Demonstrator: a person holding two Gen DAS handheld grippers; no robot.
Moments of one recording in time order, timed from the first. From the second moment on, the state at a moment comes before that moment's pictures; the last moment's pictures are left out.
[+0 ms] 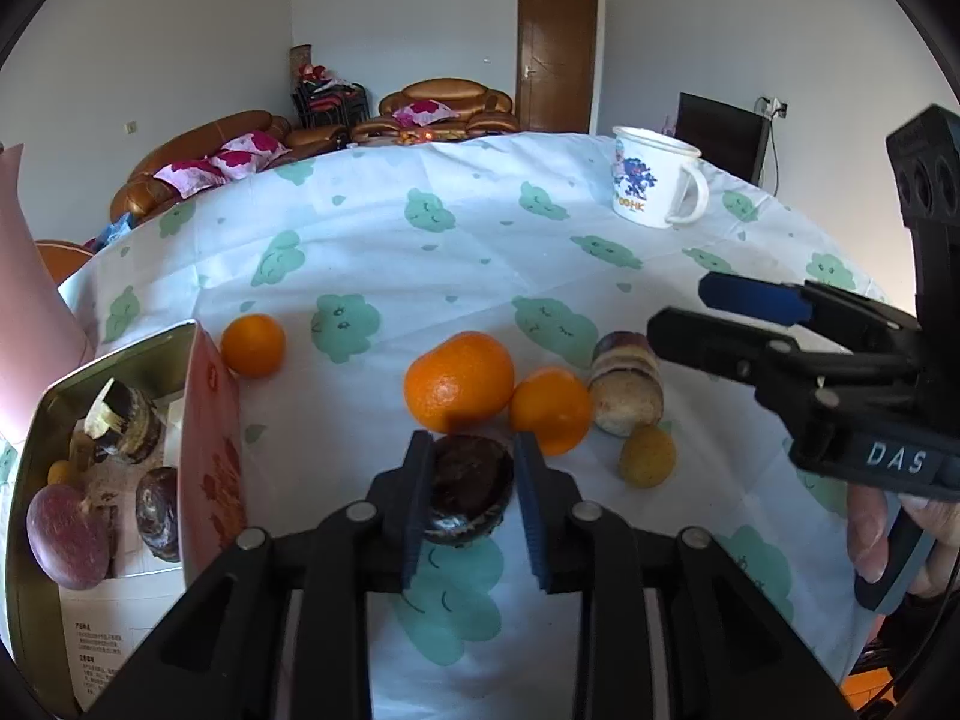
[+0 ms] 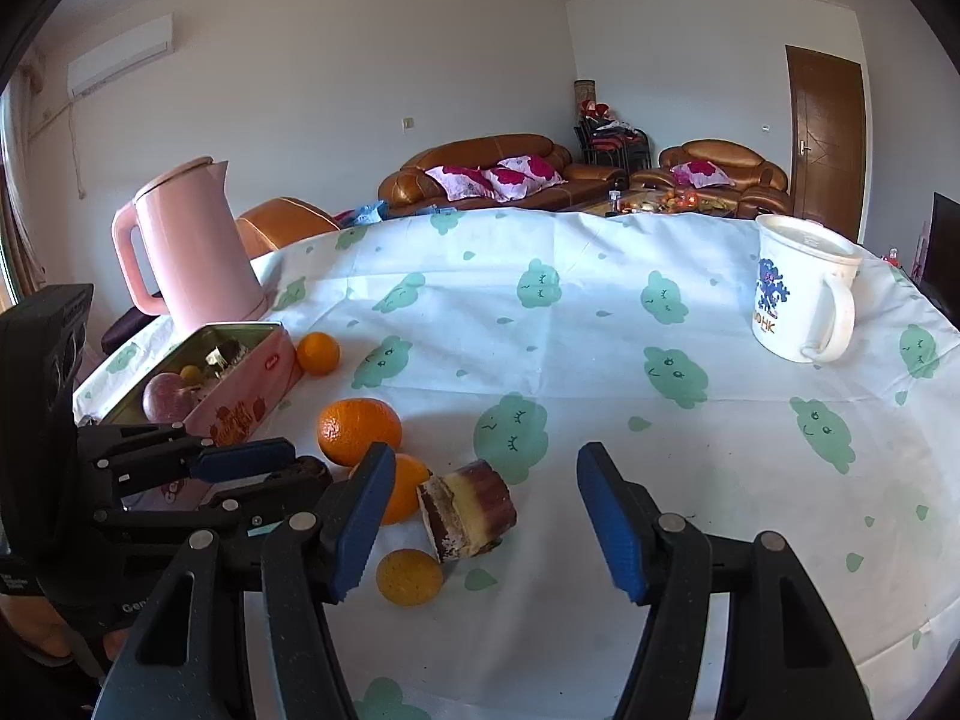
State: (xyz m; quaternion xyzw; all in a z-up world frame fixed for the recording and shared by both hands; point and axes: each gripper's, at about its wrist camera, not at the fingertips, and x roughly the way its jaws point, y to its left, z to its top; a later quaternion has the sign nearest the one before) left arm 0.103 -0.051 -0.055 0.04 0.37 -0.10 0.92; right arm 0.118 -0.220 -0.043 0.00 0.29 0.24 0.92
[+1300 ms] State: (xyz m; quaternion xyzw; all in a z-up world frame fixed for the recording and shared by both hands) left arm 0.080 -0.002 -0.038 -0.06 0.29 -0.02 0.95; right arm 0.118 -0.124 -0.064 -0.22 0.32 0.28 0.88
